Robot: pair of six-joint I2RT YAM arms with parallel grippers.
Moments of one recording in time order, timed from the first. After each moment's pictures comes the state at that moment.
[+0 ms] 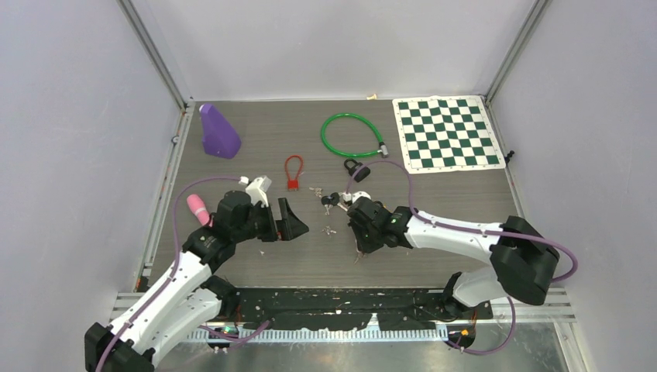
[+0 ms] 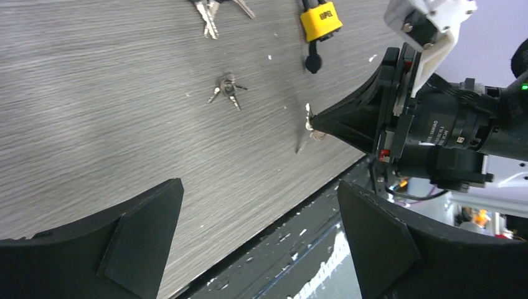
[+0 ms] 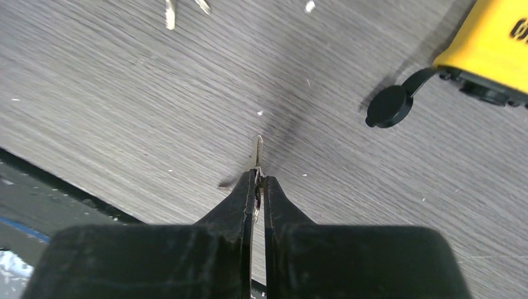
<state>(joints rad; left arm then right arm) -0.51 0.72 0.54 -0.41 0.30 -0.63 0.96 1.42 0.78 -0.48 0.09 0.48</state>
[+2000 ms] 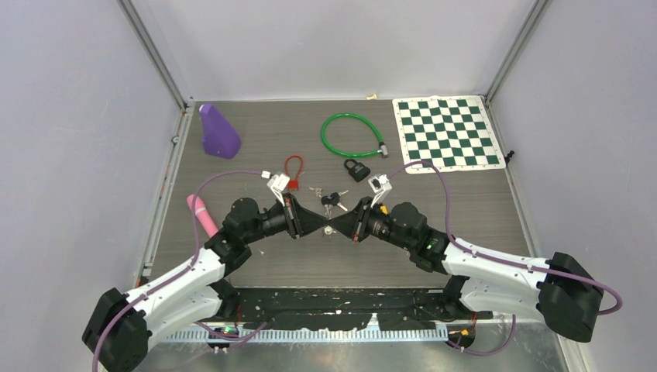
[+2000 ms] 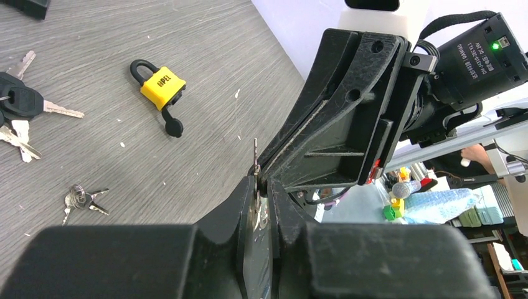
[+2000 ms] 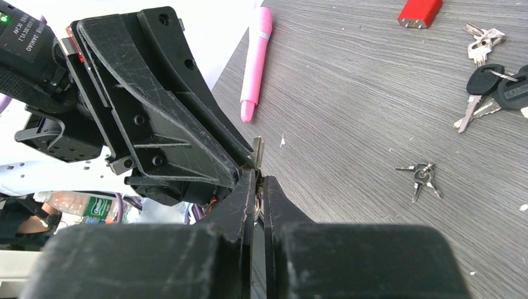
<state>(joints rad) -0.67 0.87 0.37 0.41 0.47 -0.75 0.96 1.03 0.45 0.44 -0.08 0.79</state>
